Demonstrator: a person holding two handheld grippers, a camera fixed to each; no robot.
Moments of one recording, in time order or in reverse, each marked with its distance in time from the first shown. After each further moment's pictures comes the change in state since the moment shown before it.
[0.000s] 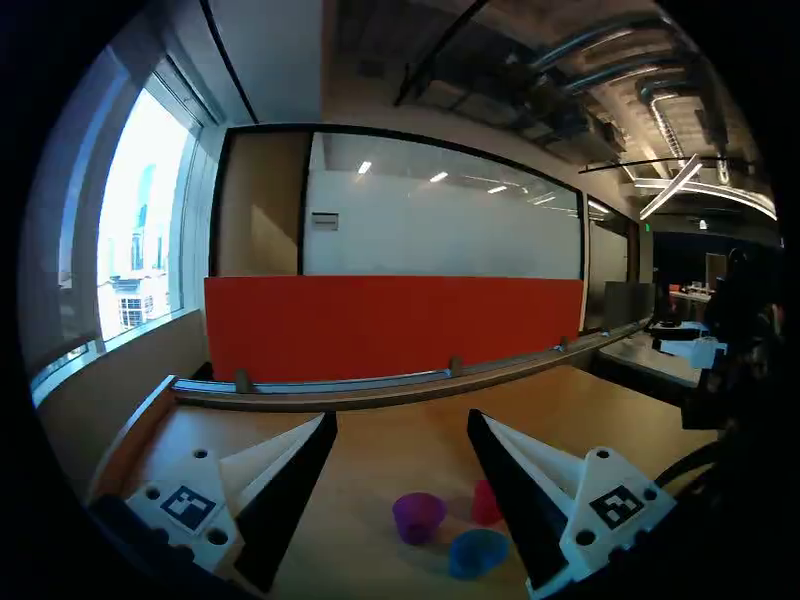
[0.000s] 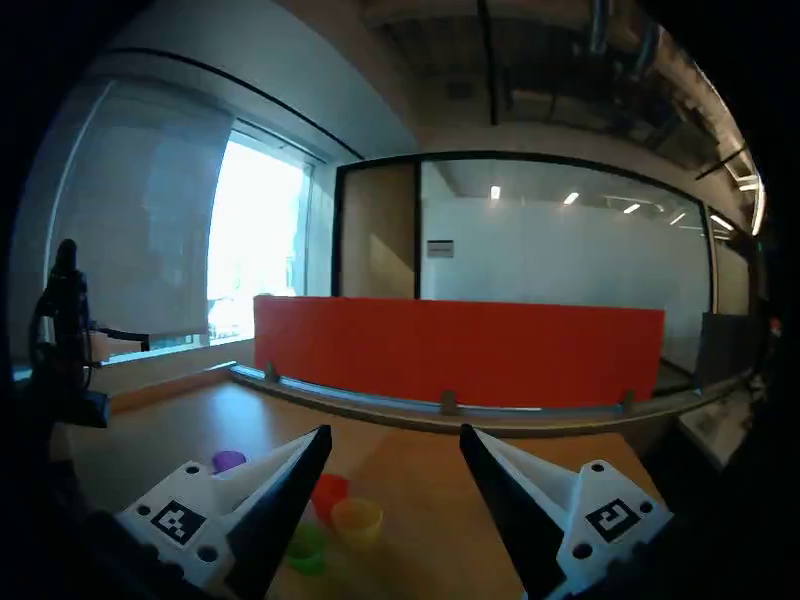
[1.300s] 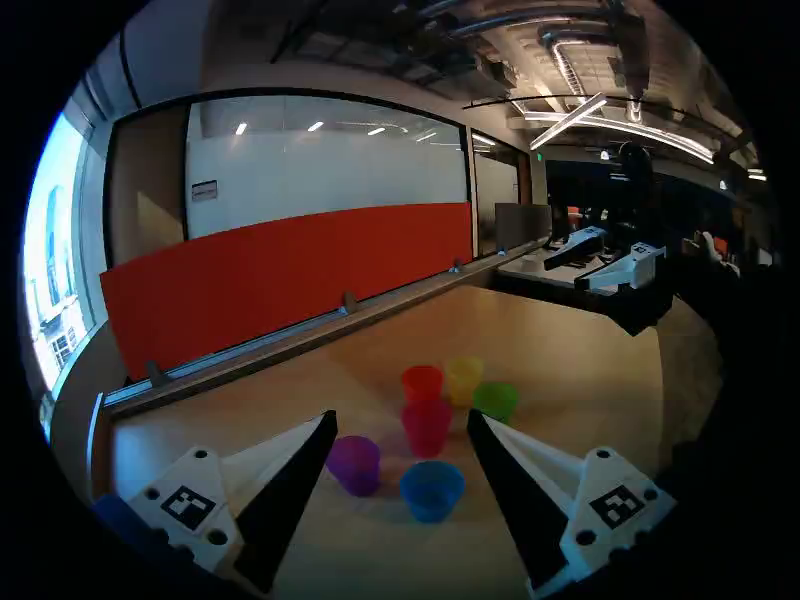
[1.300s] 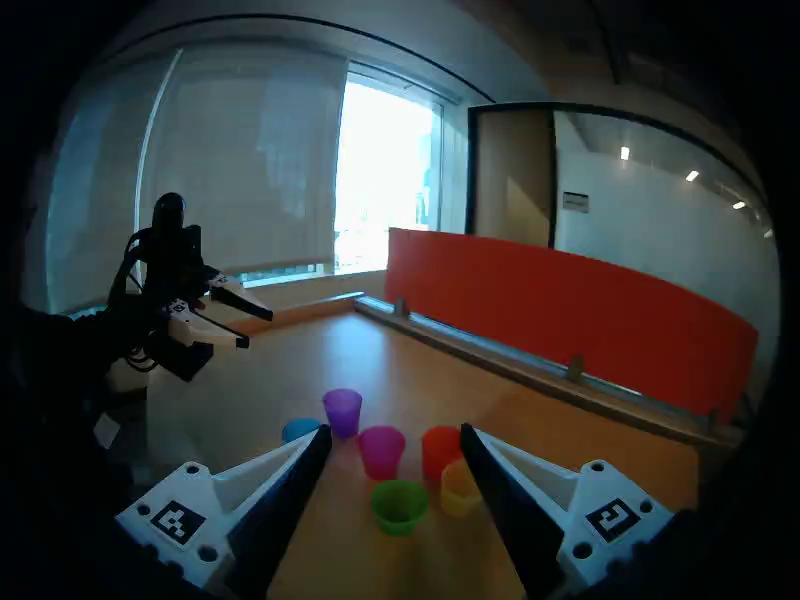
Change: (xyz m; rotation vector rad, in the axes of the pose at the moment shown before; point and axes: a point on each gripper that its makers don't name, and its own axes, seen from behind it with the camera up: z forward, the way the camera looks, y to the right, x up) left arm -0.075 0.052 -0.009 -0.390 -0.198 0.180; right arm -0.042 -0.101 -0.006 0.436 -0.235 -0.109
